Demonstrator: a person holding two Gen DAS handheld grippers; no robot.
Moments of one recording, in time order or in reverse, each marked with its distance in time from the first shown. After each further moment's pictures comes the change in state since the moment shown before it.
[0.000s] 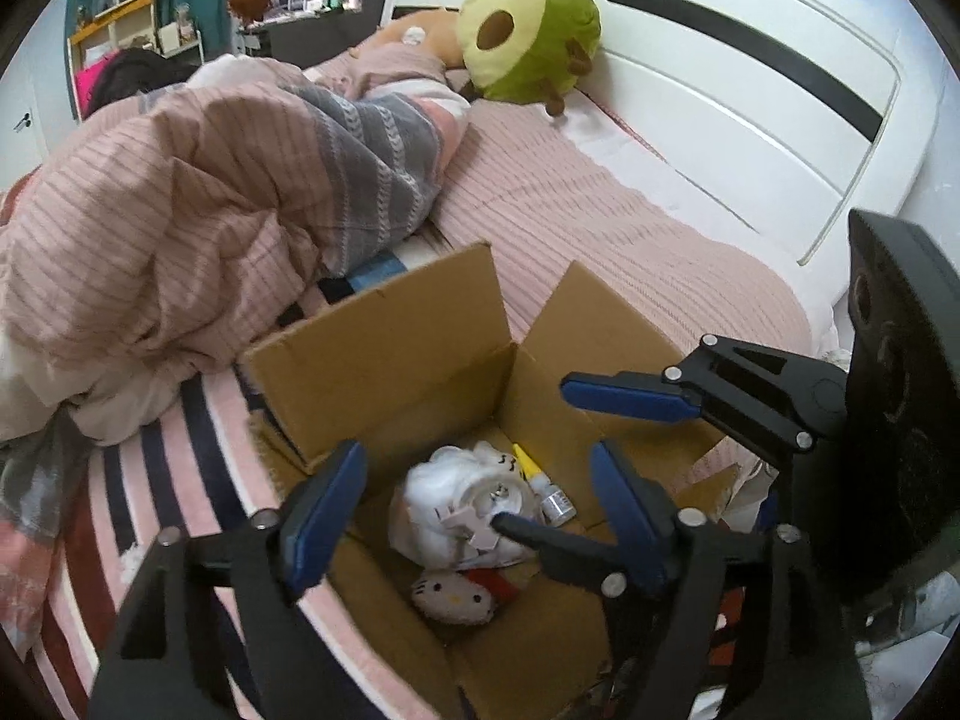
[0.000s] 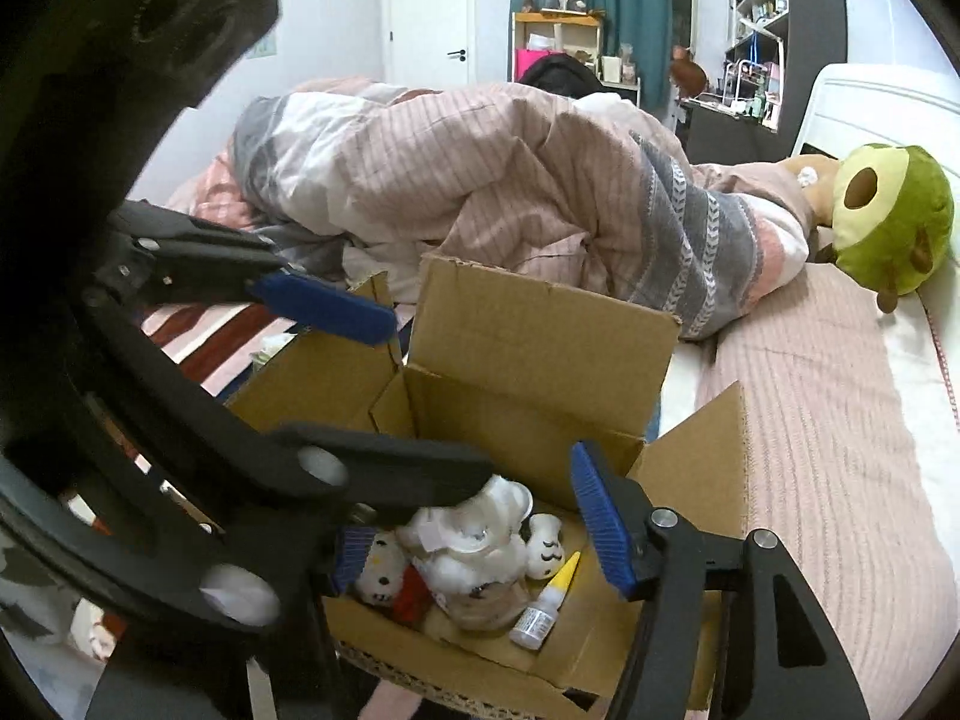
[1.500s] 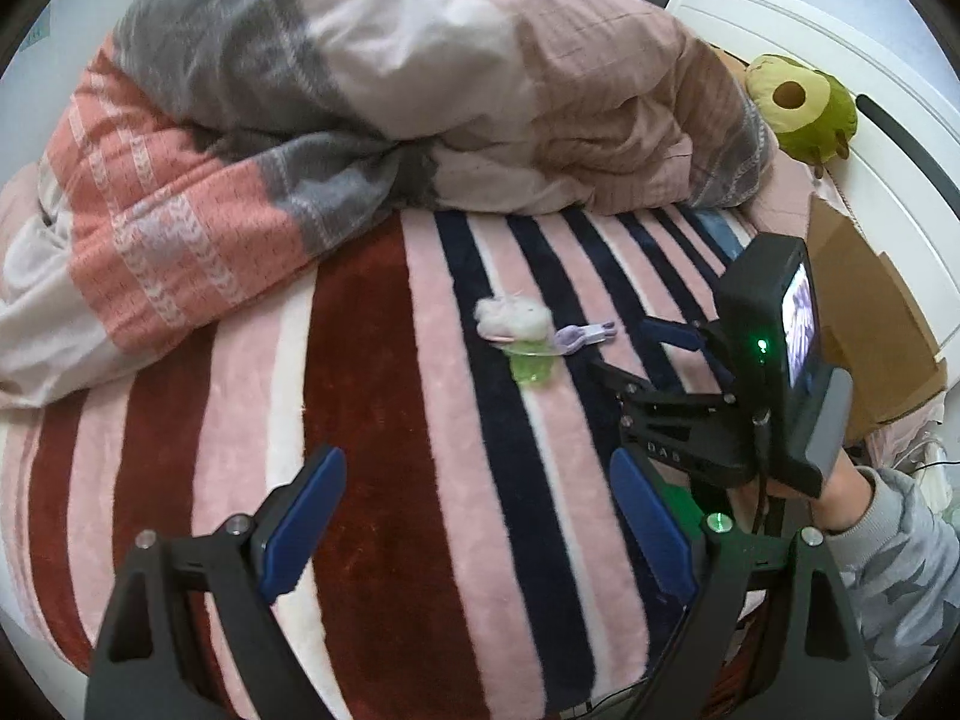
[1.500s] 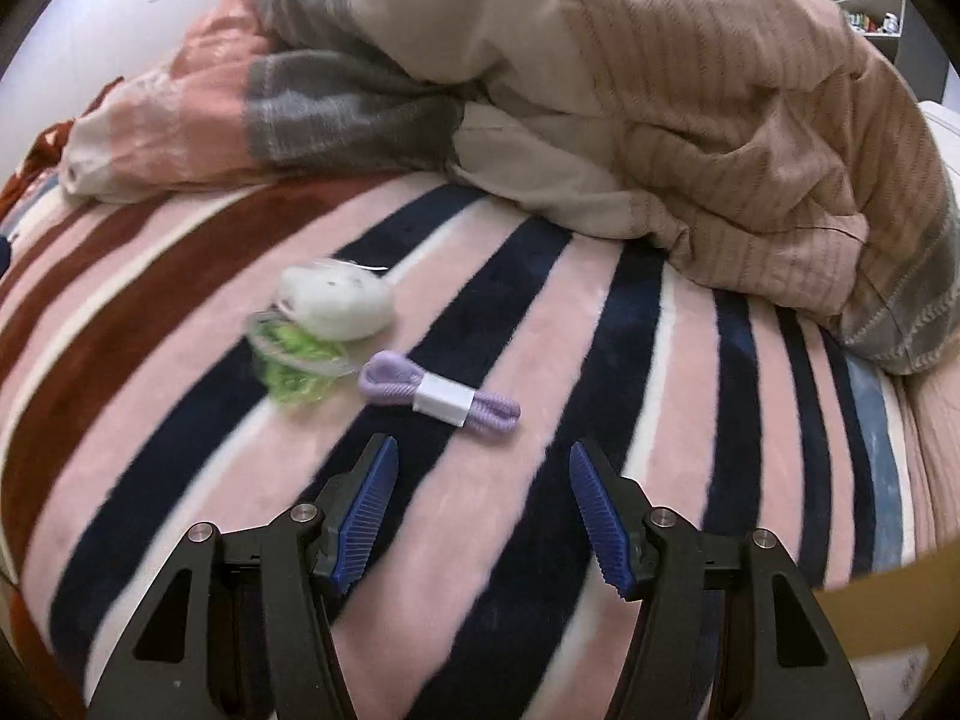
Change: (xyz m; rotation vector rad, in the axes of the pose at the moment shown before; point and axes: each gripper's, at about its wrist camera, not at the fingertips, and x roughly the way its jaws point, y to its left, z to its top) left arm -0.074 0.254 -0.211 -0.405 -0.005 0.246; right arm 0.241 0.169 0.014 -0.128 0.179 -0.061
